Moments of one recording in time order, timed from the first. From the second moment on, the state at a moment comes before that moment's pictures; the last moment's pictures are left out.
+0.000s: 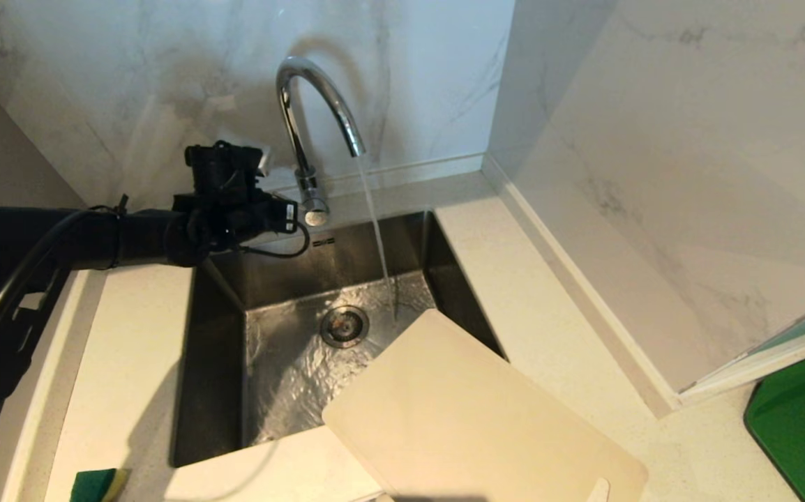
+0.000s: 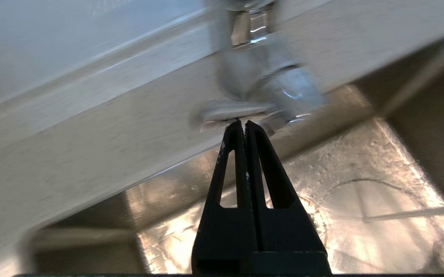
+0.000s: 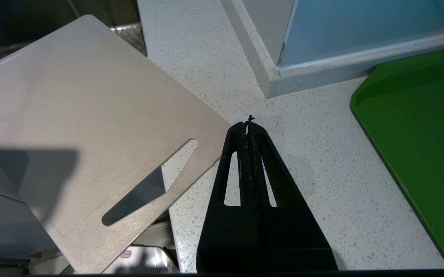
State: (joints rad) left arm -0.27 2.31 -1.97 -0.21 0.17 0.08; right arm -0.01 0.00 0.00 0.00 0.01 0.00
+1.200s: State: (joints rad) left arm -0.25 2.25 -1.92 -0.16 0.16 0.09; right arm -0.01 0.00 0.00 0.00 0.01 0.00
